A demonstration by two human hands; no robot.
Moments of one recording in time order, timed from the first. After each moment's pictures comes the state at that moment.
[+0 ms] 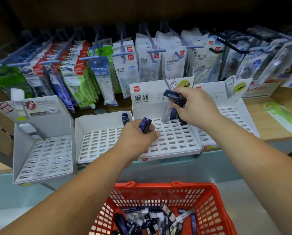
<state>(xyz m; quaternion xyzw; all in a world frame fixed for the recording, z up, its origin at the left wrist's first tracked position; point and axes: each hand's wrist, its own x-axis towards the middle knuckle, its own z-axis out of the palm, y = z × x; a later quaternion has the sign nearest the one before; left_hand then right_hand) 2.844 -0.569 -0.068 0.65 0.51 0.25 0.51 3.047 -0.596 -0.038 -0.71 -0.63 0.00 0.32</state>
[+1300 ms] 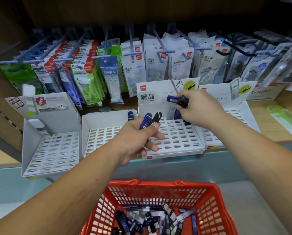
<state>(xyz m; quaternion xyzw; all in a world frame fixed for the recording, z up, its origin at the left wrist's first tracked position) 2.823 -0.572 -0.052 0.57 0.44 0.21 0.66 3.045 -0.591 -0.032 -0.75 -0.62 0.02 0.23</state>
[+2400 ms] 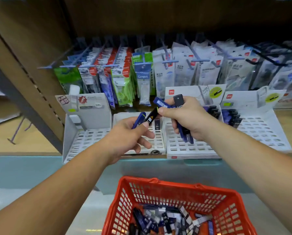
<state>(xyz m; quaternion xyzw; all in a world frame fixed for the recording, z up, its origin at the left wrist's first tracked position) 2.733 -0.562 -0.032 0.61 0.44 0.26 0.61 2.930 -0.588 -0.006 -0.61 -0.46 0.43 0.48</state>
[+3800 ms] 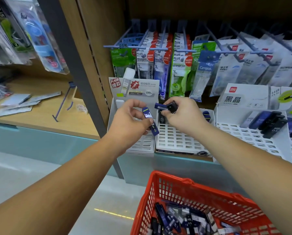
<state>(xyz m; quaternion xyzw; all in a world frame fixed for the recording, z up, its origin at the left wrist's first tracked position) 2.627 -0.528 -0.045 0.58 0.54 0.41 0.45 2.817 -0.501 -0.062 -0.64 -0.67 0.16 0.34</state>
